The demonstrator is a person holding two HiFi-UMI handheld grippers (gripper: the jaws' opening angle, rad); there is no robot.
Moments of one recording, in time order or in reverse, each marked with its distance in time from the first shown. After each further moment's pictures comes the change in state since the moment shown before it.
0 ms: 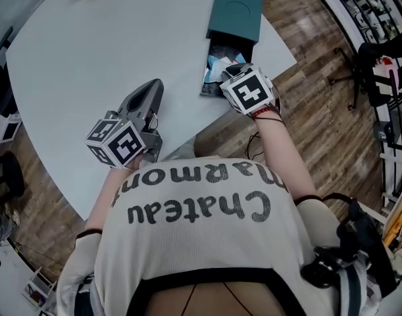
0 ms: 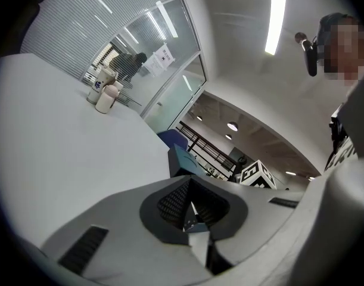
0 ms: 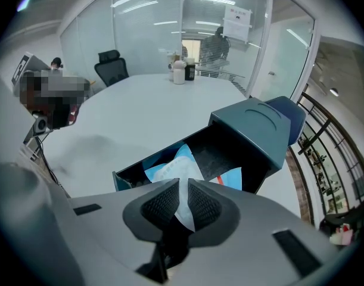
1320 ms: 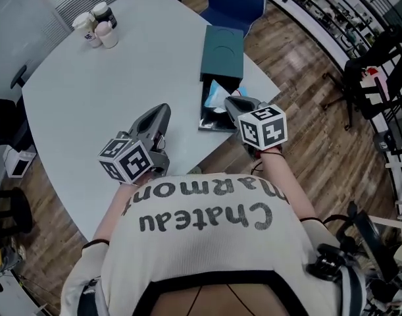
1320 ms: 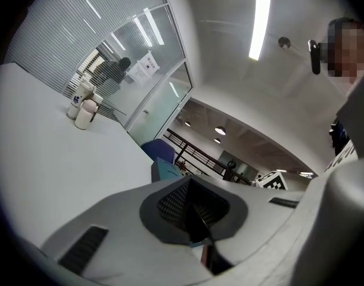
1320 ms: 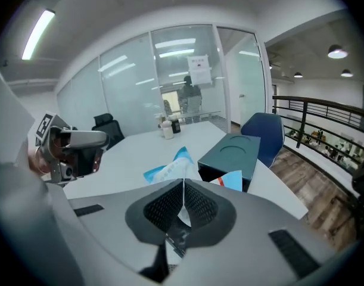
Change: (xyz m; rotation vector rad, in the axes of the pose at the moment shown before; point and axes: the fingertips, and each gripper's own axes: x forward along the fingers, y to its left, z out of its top) left arm 0.001 -0.052 0.042 0.086 -0.066 -0.106; right arm -0.099 -0.011 0.027 0.308 -0.470 0.038
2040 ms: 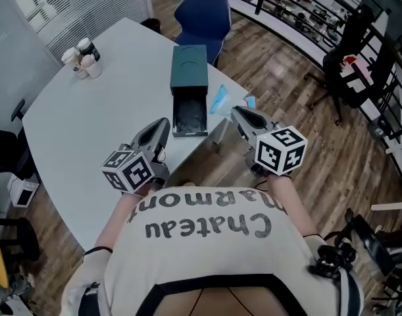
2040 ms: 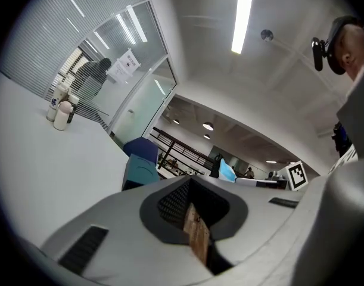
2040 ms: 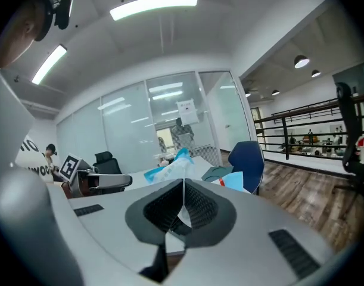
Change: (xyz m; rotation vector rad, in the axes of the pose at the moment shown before) left arm 0.014 -0.110 -0.022 0.082 0.028 -0.091; right arm -0.180 -0.016 0.017 0.128 -0.366 -0.021
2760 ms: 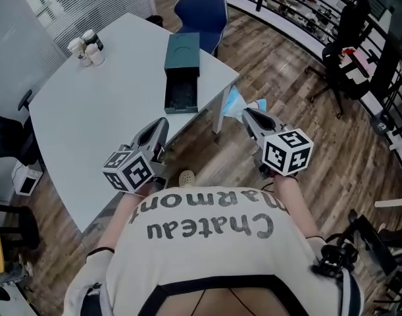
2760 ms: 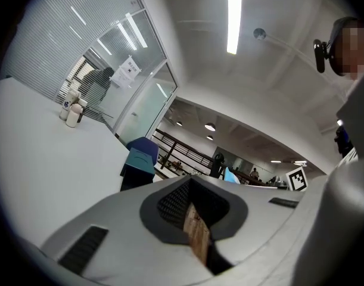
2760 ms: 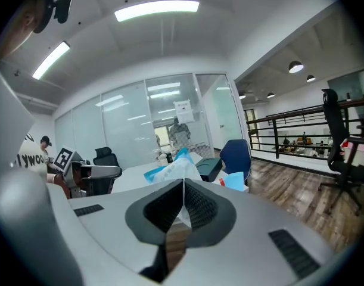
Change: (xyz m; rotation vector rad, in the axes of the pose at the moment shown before) left arm -0.055 -0.081 -0.057 0.019 -0.028 0.048; right arm -0.118 -0.009 -0.054 -0.016 0.000 -0.057
